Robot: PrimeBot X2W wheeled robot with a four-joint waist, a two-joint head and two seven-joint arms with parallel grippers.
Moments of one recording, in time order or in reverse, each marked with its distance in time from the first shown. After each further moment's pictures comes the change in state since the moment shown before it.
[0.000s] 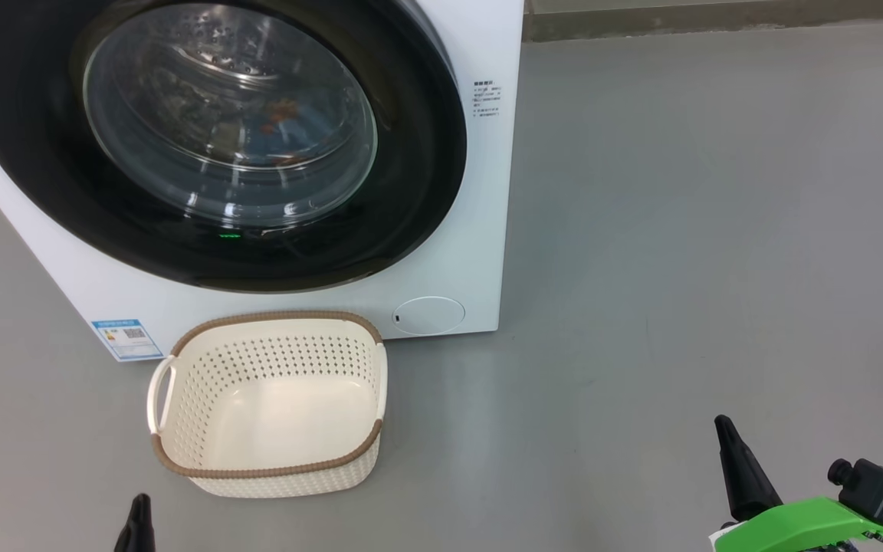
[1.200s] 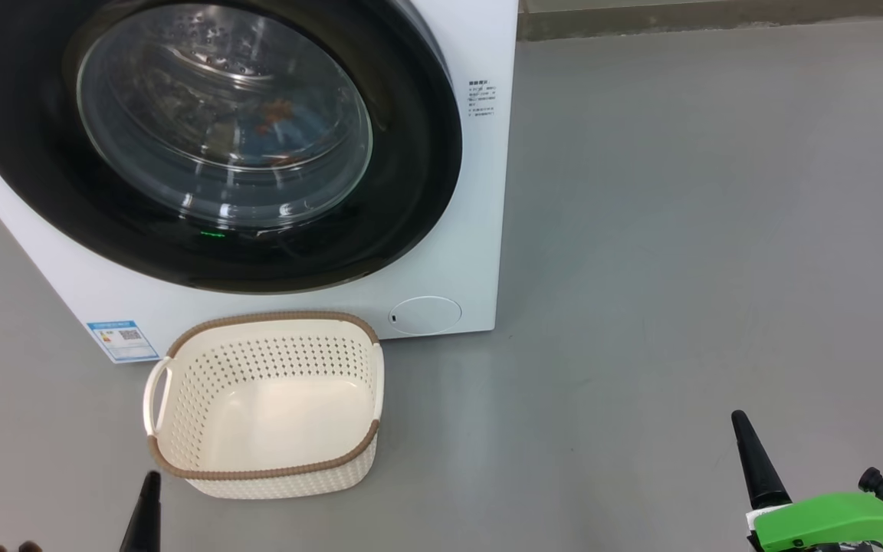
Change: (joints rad) left arm -0.059 -0.010 0.007 0.016 -0.373 0.000 0.104; right arm -0.008 0.001 -0.037 -0.011 0.384 0.000 0.100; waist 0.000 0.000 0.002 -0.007
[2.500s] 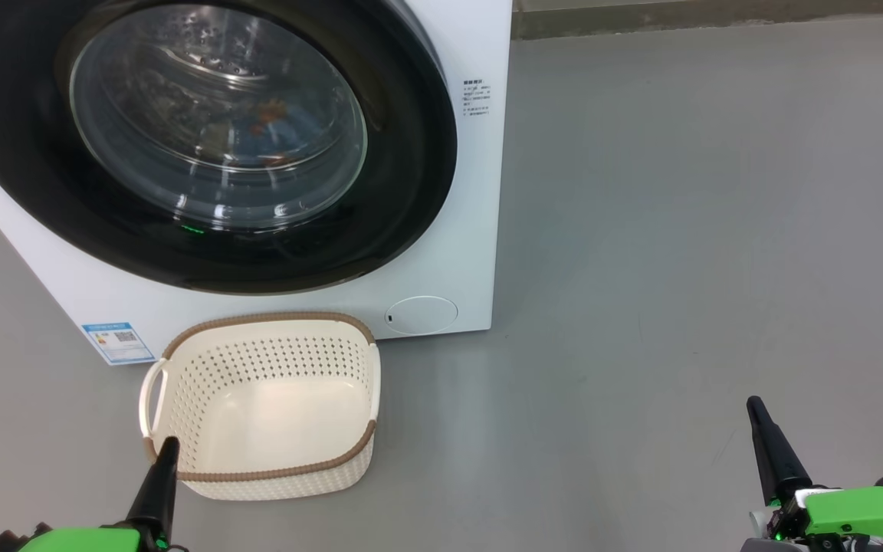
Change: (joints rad) left arm -0.077 -0.014 0.007 0.017 -0.430 0.000 0.112; right arm -0.019 0.000 -0.043 -0.013 0.440 -0.007 0.116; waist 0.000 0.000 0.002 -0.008
